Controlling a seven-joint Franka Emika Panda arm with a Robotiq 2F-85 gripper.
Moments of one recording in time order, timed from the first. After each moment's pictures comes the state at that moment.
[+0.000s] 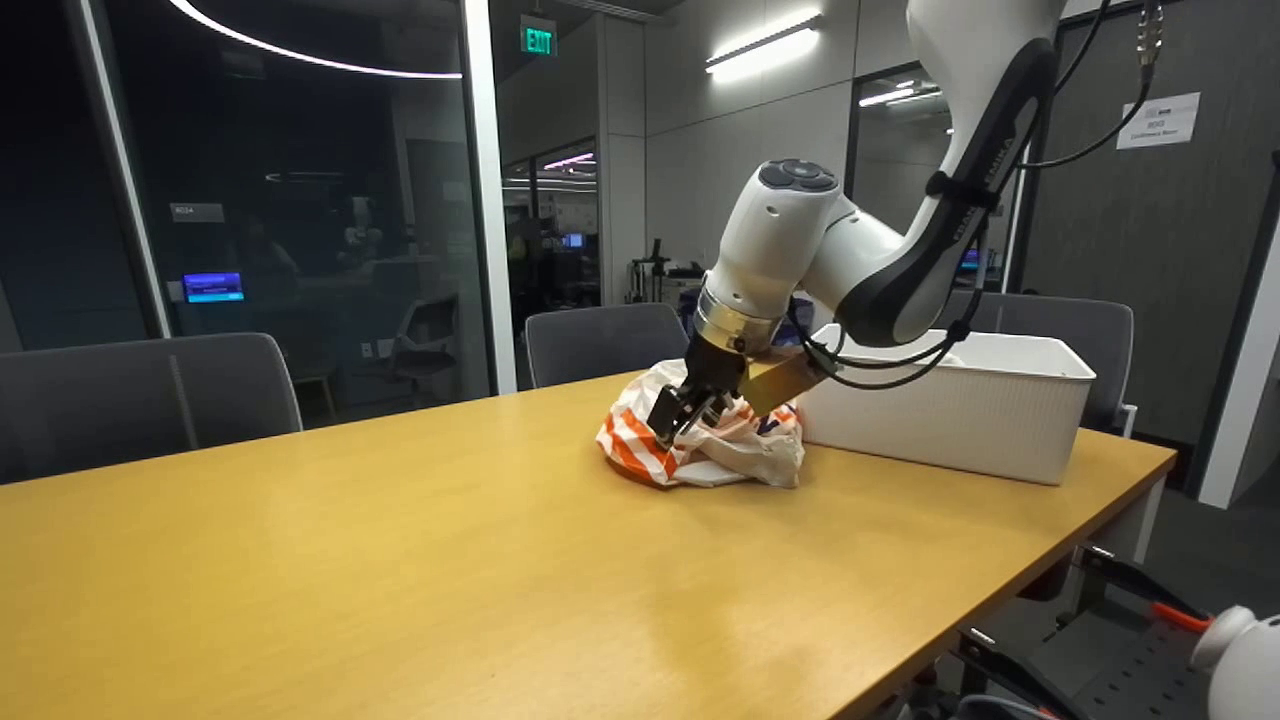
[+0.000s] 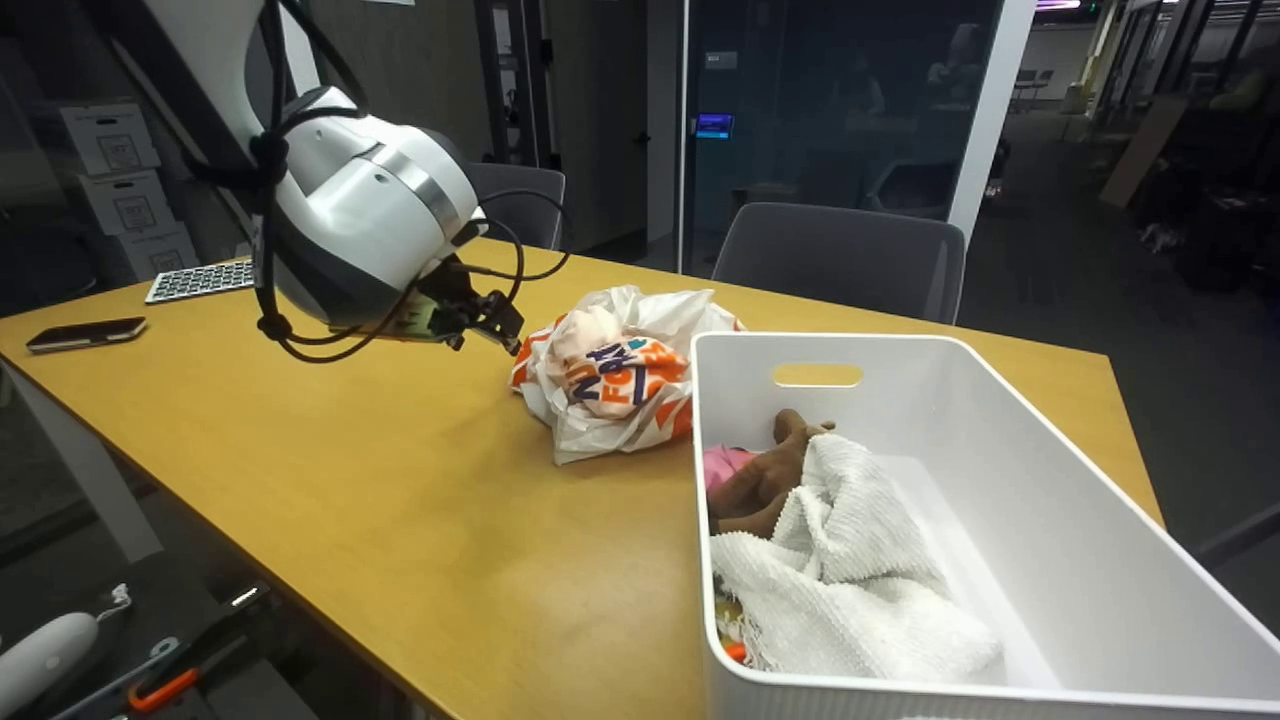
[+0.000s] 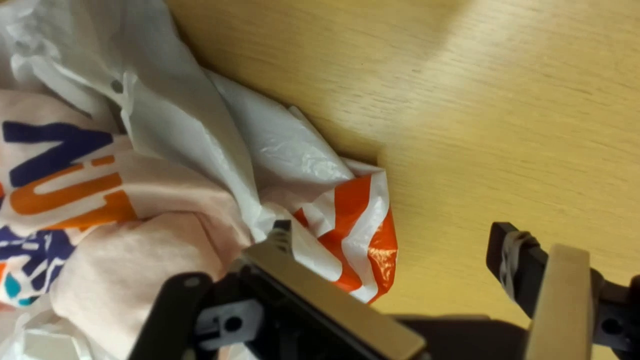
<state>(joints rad) 0.19 0.31 0.08 -2.30 -1.38 3.04 1.29</state>
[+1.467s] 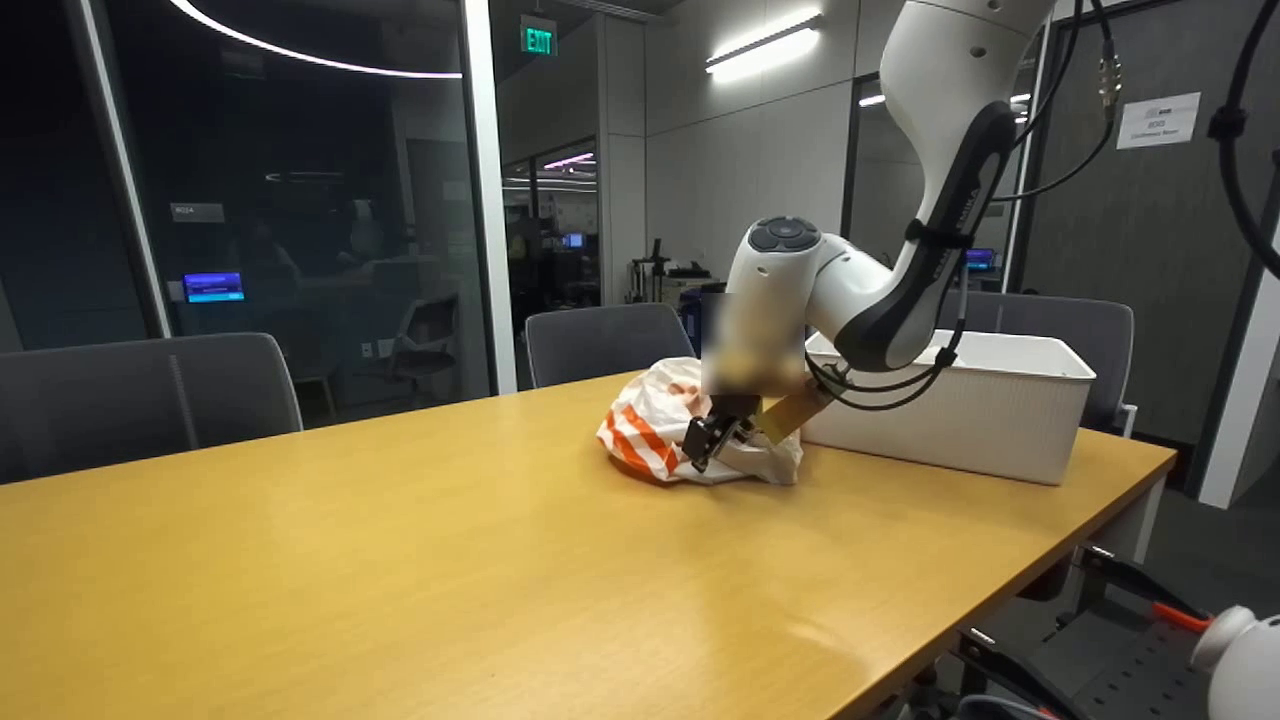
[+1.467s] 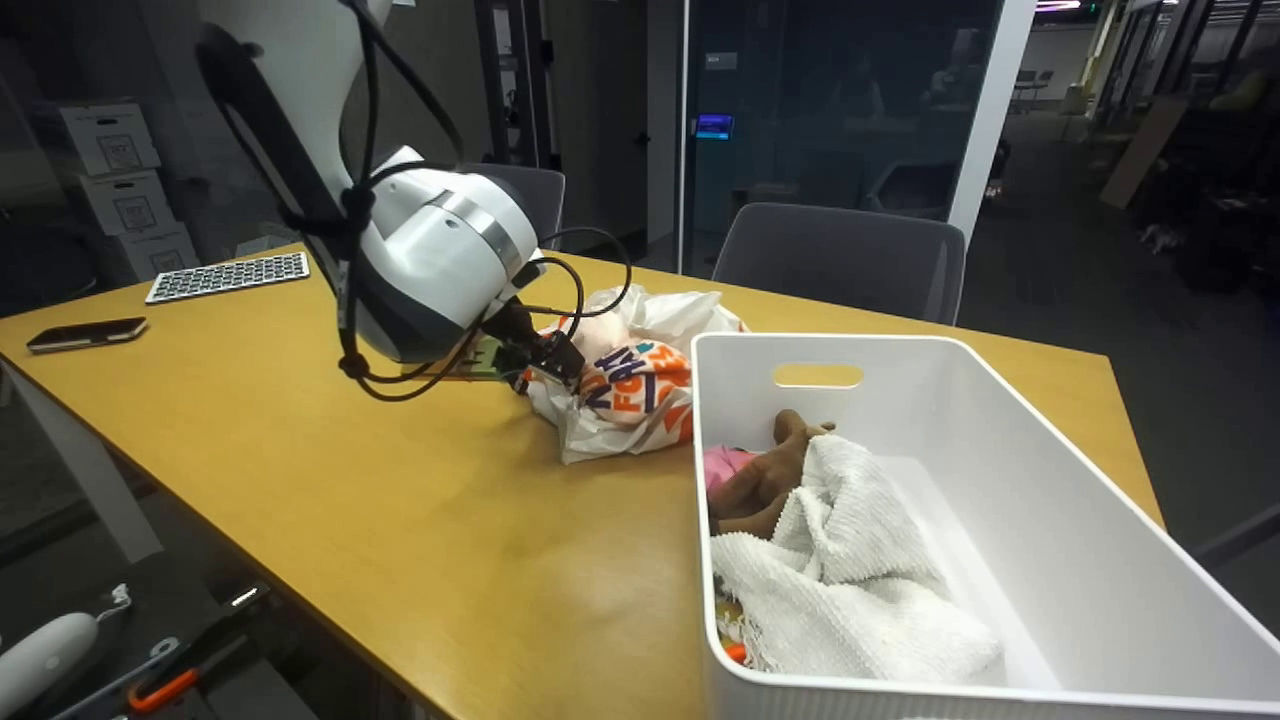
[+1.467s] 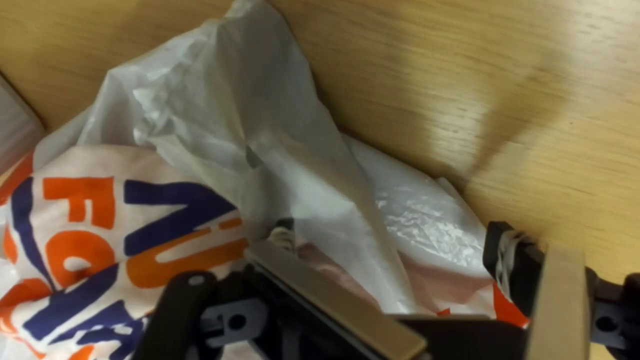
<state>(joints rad) 0.18 0.46 -0.02 -2.20 -1.44 2.96 1.28</state>
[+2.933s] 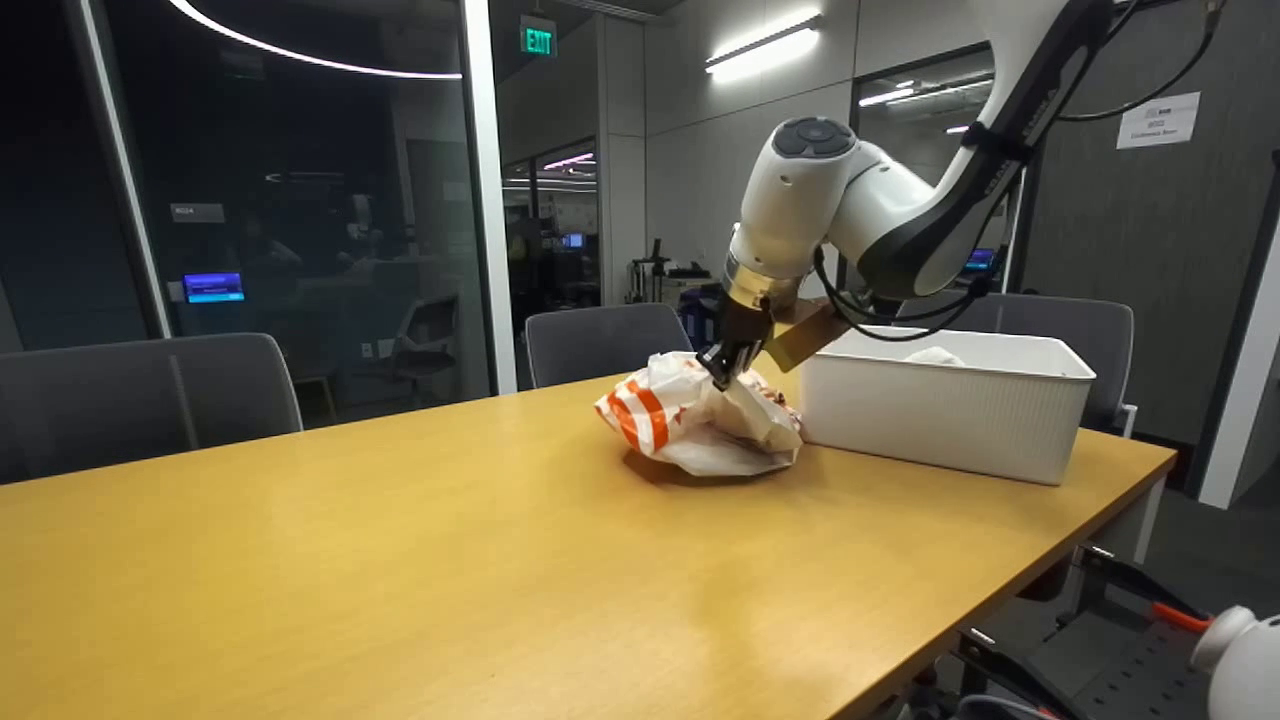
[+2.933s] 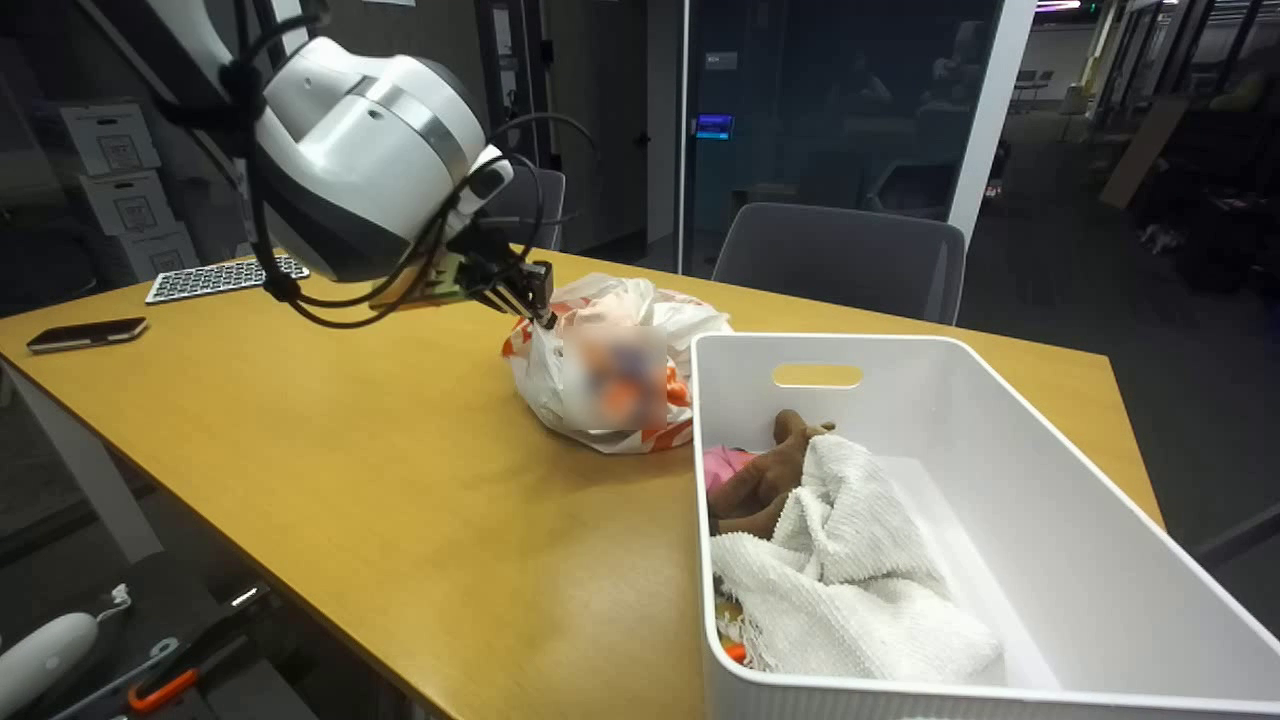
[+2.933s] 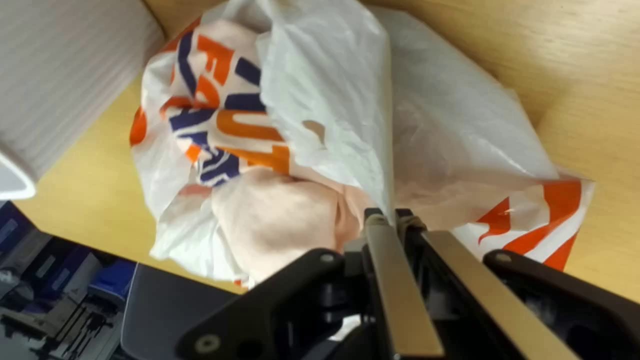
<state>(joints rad) 0.20 0.16 0.00 -2.34 -1.42 2.86 1.28</state>
